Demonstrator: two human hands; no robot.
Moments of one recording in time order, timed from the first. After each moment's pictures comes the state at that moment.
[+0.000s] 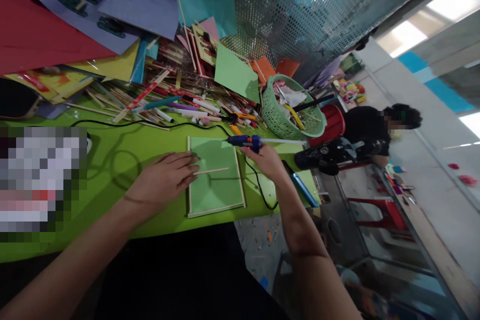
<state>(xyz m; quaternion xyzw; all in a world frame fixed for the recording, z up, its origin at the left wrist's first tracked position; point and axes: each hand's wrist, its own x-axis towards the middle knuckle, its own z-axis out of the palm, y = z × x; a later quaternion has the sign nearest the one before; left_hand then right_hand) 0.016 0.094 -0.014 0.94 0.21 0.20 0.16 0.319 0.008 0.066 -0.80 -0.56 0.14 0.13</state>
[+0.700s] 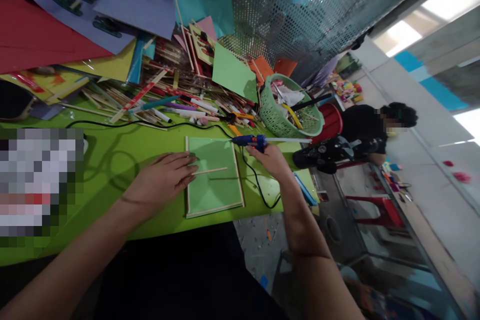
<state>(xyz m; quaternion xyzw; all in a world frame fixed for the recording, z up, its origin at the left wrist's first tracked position) 0.016 0.095 -0.010 0.94 0.21 0.19 0.18 0.333 0.001 0.074 -0.81 -0.53 0.16 0.16</state>
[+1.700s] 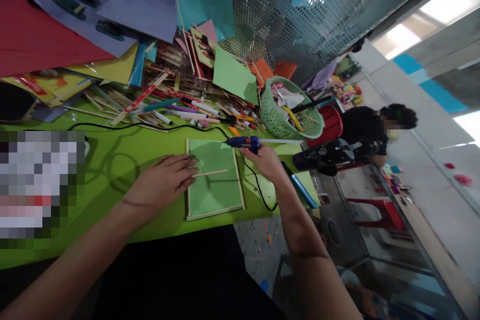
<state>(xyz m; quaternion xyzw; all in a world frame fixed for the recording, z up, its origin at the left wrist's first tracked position) 0.015 0.094 -0.015 0.94 0.20 0.21 0.17 0.315 0.010 0.073 -0.82 -0.55 0.14 0.09</state>
